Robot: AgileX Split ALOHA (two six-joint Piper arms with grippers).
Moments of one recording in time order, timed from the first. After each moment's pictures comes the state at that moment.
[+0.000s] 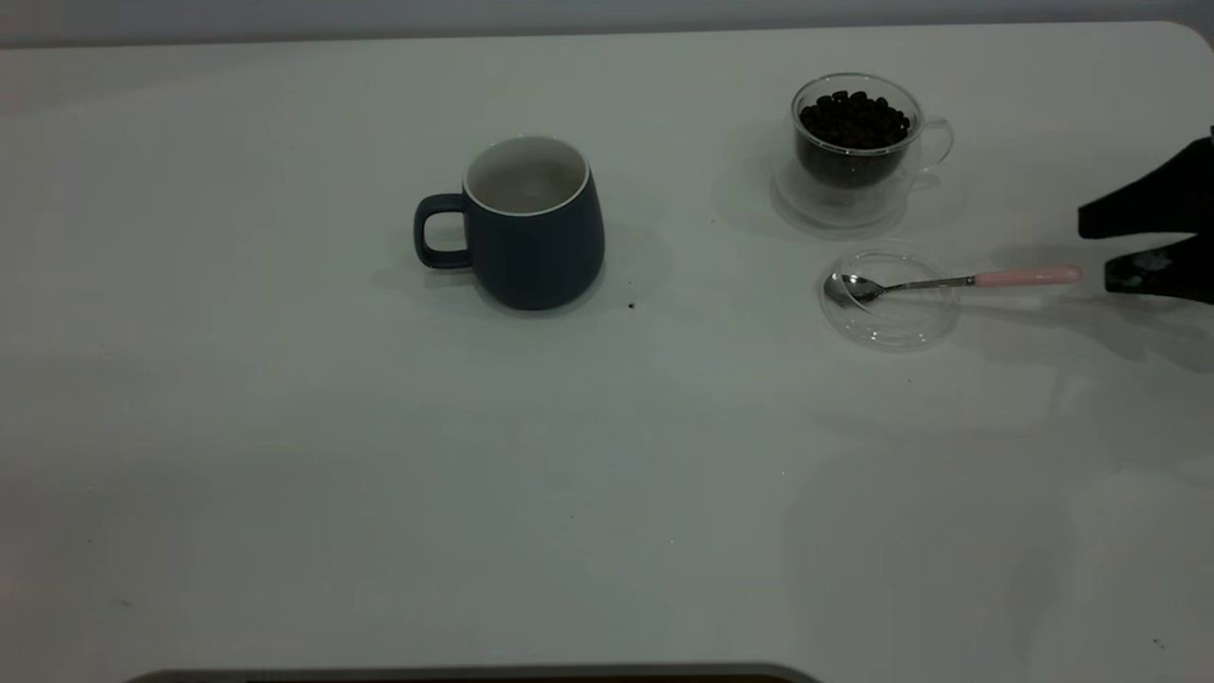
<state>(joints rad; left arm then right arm) -0.09 -0.02 -0.49 0.09 1.14 -0.12 -0.46 2.51 -1.19 1.35 0.99 -1.44</state>
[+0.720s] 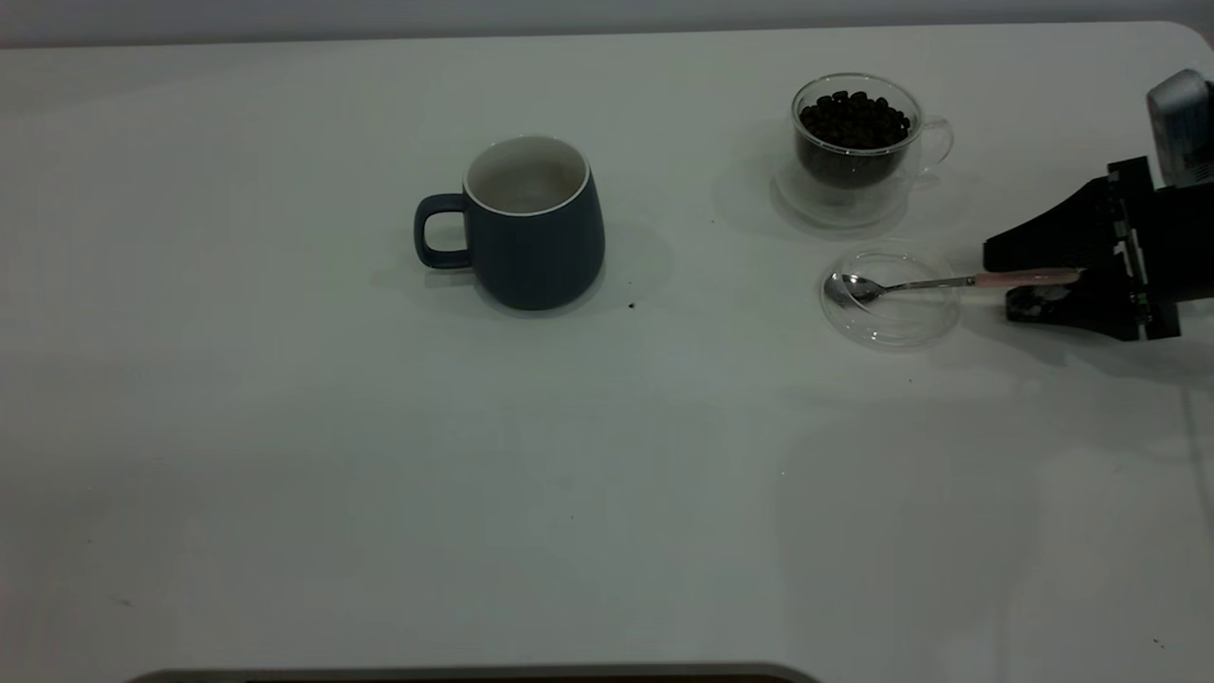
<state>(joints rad) -0.09 -0.02 -0.49 0.09 1.14 -0.12 -0.35 2.61 -1.21 1.43 1.02 -1.48</state>
